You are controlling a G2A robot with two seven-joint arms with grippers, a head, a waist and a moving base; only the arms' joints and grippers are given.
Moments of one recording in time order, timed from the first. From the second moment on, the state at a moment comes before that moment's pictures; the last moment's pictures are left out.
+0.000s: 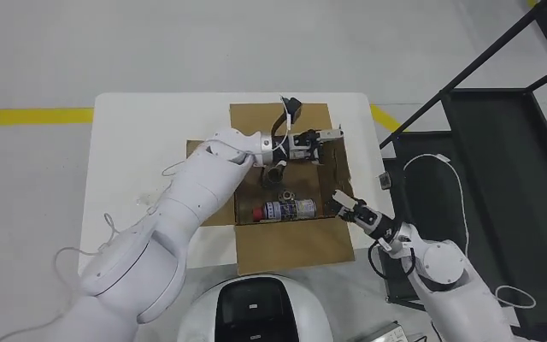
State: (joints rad) left arm 0.40 -1.71 -0.58 -0.43 -0.71 -0.52 -1.09; right arm -1.84 -1.02 1.60 -1.95 0.26 -0.37 0.56
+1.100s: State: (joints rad) left arm 0.79 -1.32 -1.19 -1.08 -0.37 -0.41 -1.07; right arm -1.50 -1.07 1.46 -1.50 0.05 -0.21 0.18
